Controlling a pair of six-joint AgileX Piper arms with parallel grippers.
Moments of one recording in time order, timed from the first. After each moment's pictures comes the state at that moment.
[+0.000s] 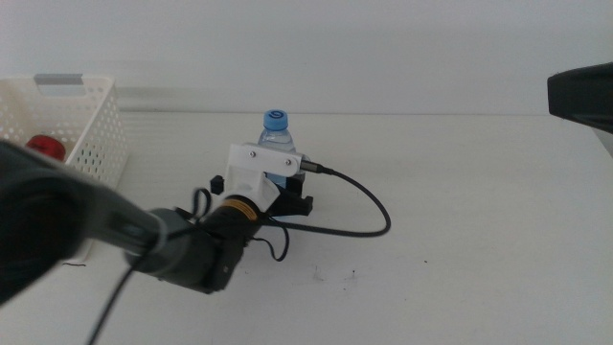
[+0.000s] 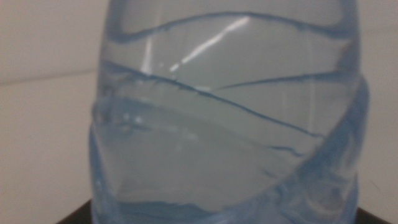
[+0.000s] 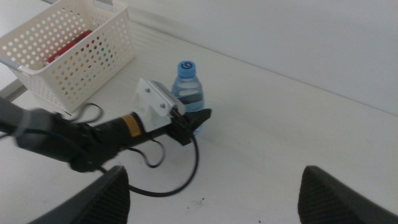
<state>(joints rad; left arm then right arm) -0.52 2.13 -0.92 -0.18 -0.88 0.00 0.58 0.89 -1.22 0.04 0.92 0.04</state>
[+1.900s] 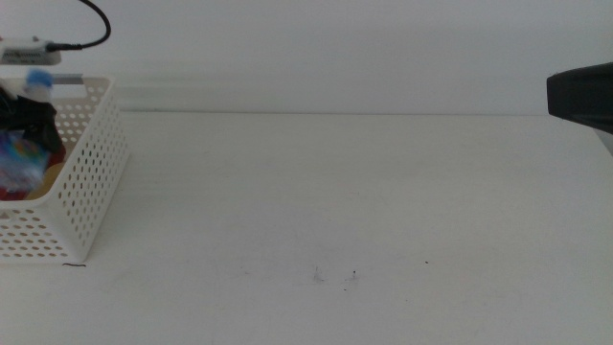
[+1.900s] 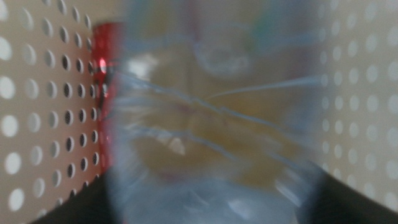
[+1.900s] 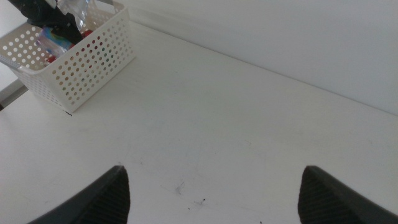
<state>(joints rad) 0.31 2.04 -1.74 -0.19 1.06 0.42 0.58 0.89 -1.22 0.04 0.92 0.04</state>
